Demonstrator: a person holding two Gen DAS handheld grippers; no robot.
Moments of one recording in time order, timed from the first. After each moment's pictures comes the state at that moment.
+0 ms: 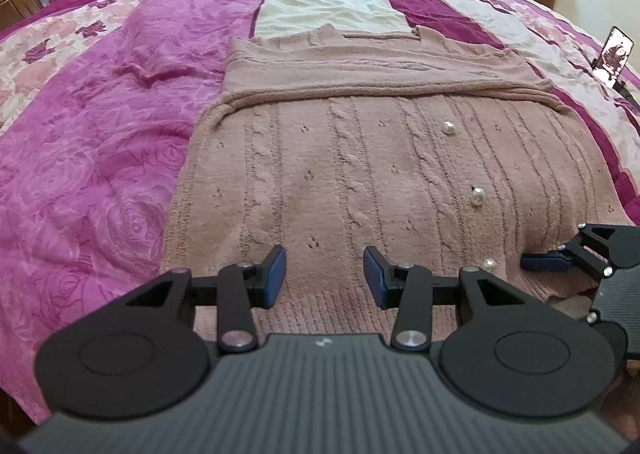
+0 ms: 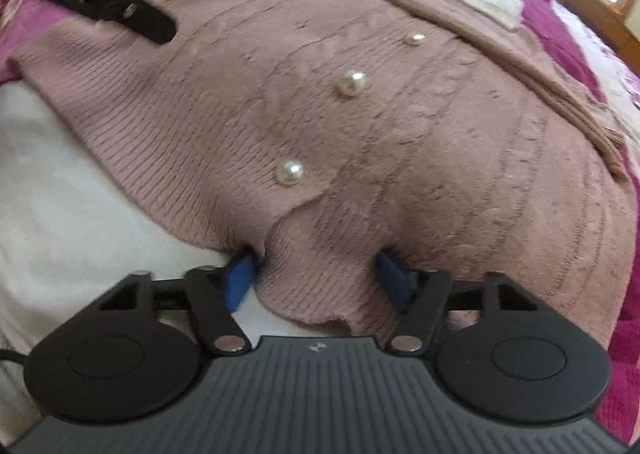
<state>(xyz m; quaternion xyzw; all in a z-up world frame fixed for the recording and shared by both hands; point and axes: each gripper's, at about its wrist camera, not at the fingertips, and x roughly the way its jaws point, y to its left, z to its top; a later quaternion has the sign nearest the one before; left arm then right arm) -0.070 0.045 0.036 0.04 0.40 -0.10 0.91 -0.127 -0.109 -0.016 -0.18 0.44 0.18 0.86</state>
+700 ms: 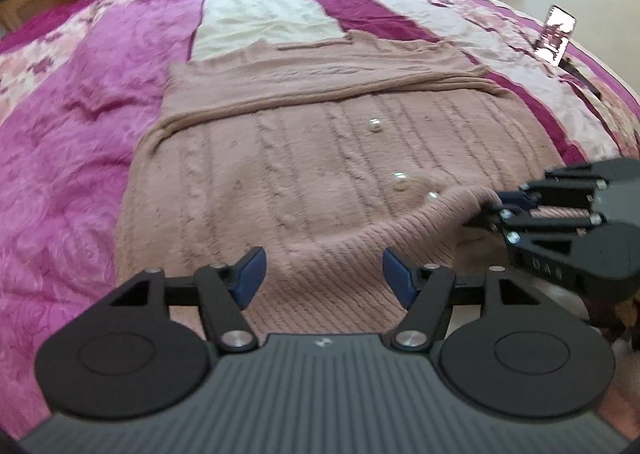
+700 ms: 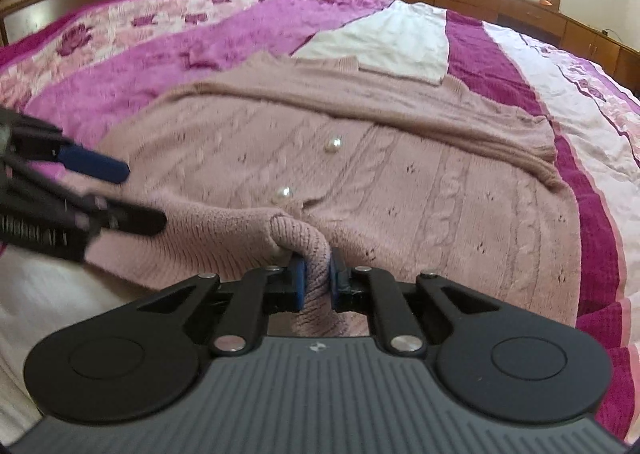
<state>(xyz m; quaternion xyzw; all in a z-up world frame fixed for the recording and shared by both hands) -0.087 0.020 0.041 0.07 0.37 -0.18 0.91 -0.133 -0.145 0.039 -0.05 0.34 0.15 0.93</state>
